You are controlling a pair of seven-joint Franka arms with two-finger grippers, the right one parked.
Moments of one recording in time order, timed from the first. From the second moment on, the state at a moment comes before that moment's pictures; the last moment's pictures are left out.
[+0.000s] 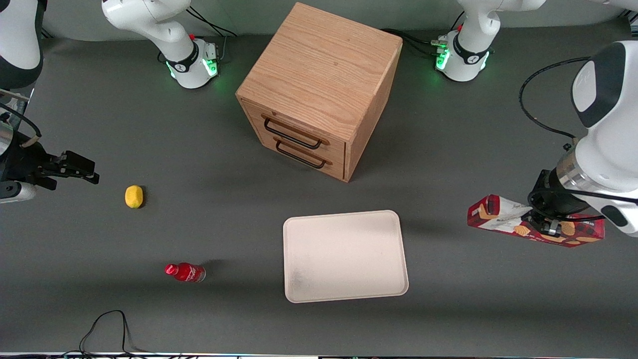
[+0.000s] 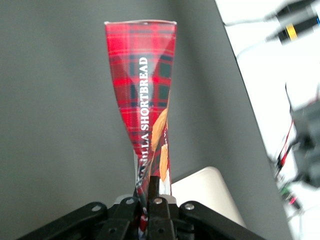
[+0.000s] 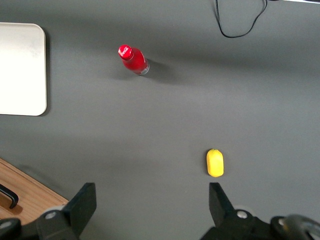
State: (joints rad) arm -0.16 0.39 -0.03 -1.17 0.08 1.66 -1.31
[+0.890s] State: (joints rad) arm -0.23 0.34 -0.04 -1.21 0.07 1.59 -0.30
